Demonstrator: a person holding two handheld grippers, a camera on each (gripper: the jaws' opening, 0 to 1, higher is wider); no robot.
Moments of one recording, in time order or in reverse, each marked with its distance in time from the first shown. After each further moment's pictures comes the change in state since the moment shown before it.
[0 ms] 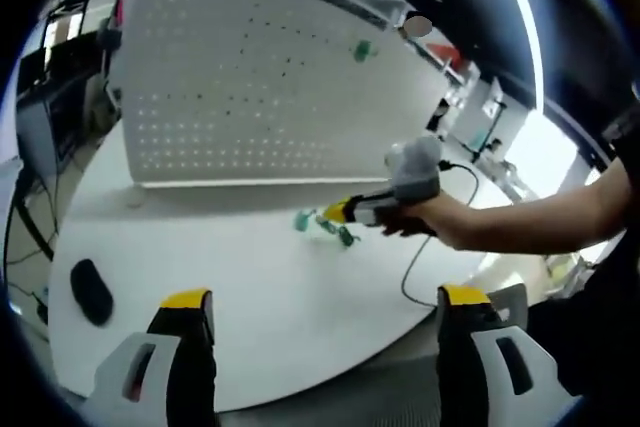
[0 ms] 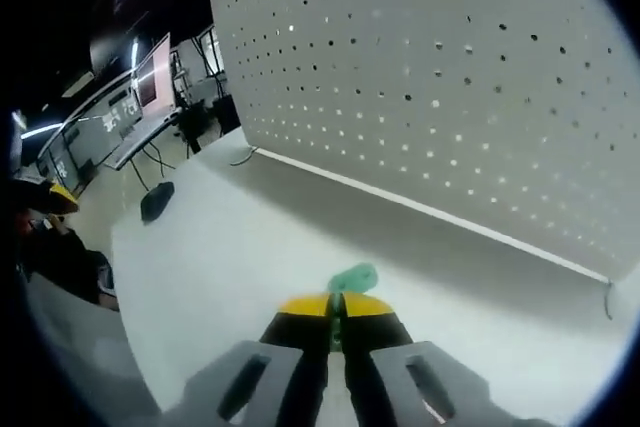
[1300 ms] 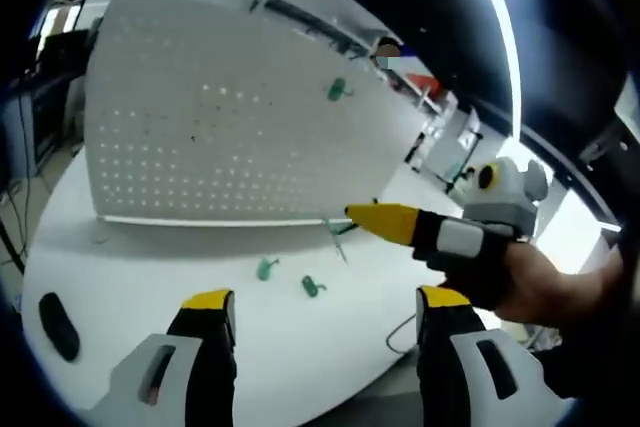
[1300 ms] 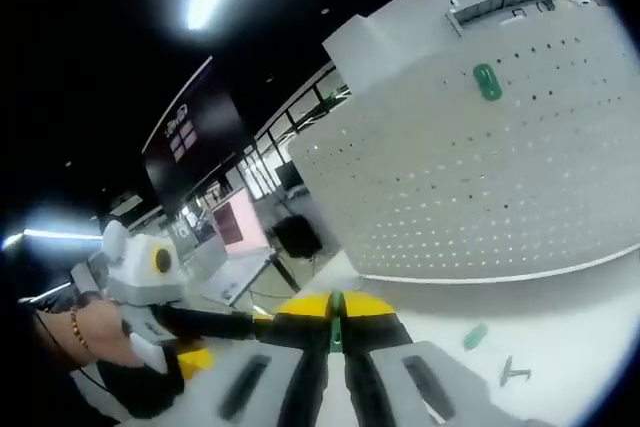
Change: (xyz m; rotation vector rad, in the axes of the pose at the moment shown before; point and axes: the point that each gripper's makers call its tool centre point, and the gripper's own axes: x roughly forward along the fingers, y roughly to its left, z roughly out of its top) left arm 0.026 -0.035 0.054 -0.042 -0.109 -0.135; right arm -0.132 0.118 0.103 0.233 -0.447 0.261
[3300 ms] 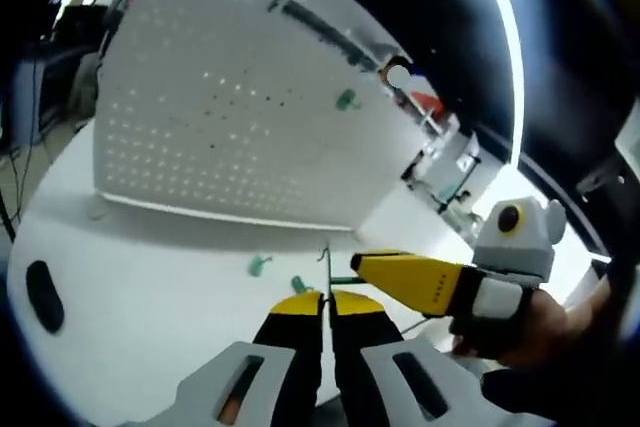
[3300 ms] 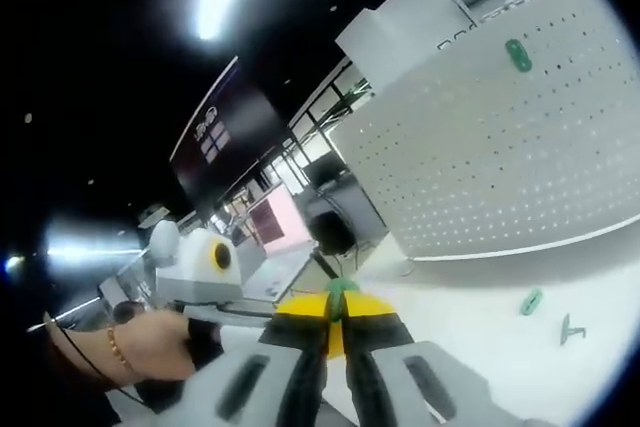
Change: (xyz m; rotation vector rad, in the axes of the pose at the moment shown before) left arm -0.011 -0.001 0.001 -0.076 -0.049 -0.011; right arm 0.000 0.061 -0.017 0.118 0.004 0.113
